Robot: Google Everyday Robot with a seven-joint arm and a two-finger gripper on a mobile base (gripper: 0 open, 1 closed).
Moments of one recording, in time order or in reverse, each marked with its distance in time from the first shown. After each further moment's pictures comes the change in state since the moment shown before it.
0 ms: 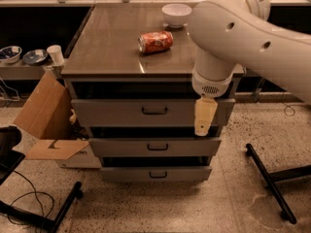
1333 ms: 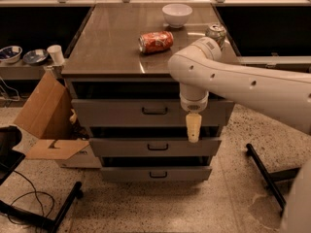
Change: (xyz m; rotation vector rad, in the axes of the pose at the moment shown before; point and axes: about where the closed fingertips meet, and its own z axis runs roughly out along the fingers) arm -0.009 -0.037 0.149 -0.037 0.113 -0.080
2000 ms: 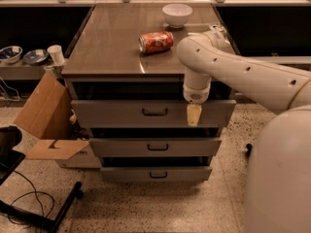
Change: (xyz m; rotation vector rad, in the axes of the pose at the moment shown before) arm -0.001 -0.024 0.022 -0.163 -0.062 0.053
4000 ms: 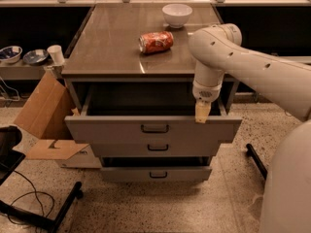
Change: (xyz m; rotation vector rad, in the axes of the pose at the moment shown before) arm 0.027 0.016 -0.024 -0.044 -0.021 0.088
